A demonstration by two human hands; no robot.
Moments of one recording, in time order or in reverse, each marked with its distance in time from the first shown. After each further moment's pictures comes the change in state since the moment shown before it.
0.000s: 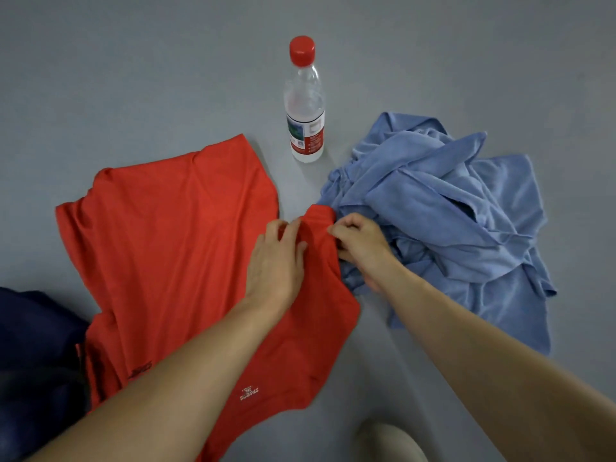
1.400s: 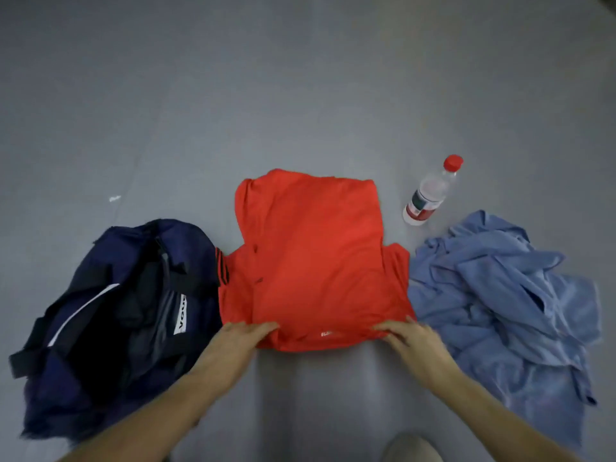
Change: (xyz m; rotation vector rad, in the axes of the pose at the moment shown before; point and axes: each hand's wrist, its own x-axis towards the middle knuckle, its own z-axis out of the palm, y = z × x) left_hand -0.224 -0.170 -0.126 0.062 -0.144 0.020; right_hand -0.124 0.026 0.017 -1.180 -0.321 -0.789
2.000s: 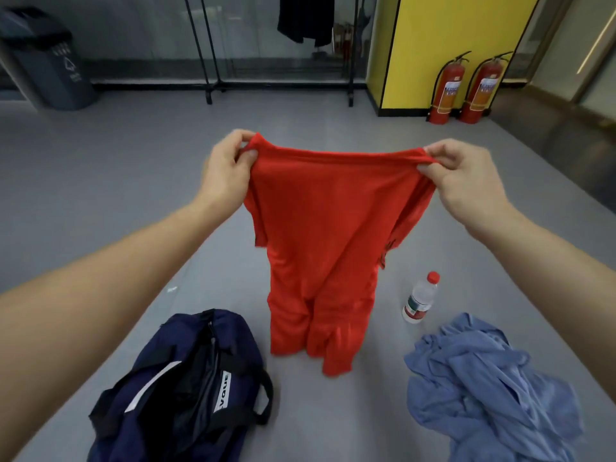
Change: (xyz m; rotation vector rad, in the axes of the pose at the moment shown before) left_hand 0.086 0.044 -0.462 -0.540 0.950 -0.050; right_hand 0.114 -0.285 -0.382 0.439 0.582 -0.179
